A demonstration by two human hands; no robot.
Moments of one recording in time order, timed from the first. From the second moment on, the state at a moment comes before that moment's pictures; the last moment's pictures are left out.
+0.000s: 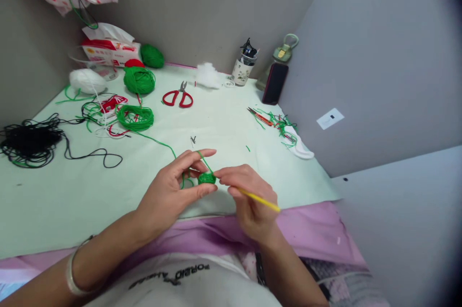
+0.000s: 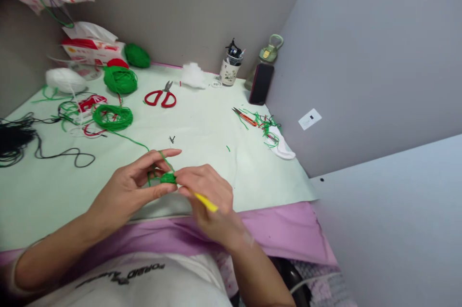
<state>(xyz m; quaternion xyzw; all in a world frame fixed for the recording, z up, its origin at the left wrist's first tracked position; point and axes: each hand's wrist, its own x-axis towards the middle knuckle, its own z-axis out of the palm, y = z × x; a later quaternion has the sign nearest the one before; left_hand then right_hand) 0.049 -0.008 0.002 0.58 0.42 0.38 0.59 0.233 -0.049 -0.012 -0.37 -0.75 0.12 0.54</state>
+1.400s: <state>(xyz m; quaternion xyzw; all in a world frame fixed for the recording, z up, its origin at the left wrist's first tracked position) 0.041 -0.001 -0.004 0.45 0.32 0.29 0.78 0.233 -0.044 -0.010 -0.40 -0.39 0.48 0.68</state>
